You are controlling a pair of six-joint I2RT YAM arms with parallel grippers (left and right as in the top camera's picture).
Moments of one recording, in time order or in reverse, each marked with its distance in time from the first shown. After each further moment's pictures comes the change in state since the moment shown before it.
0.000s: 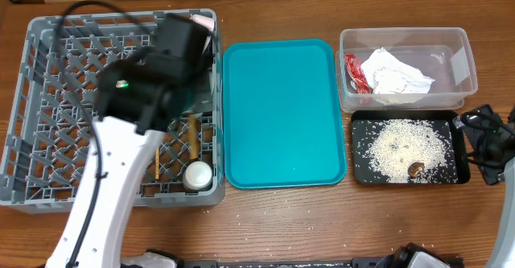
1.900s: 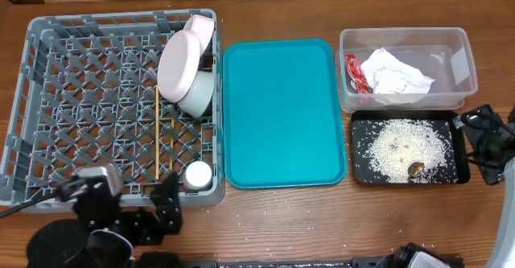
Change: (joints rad) left arm 0.277 -0.970 -0.558 0.207 0.377 0.082; right arm 0.000 0.000 0.000 0.000 0.000 0.000
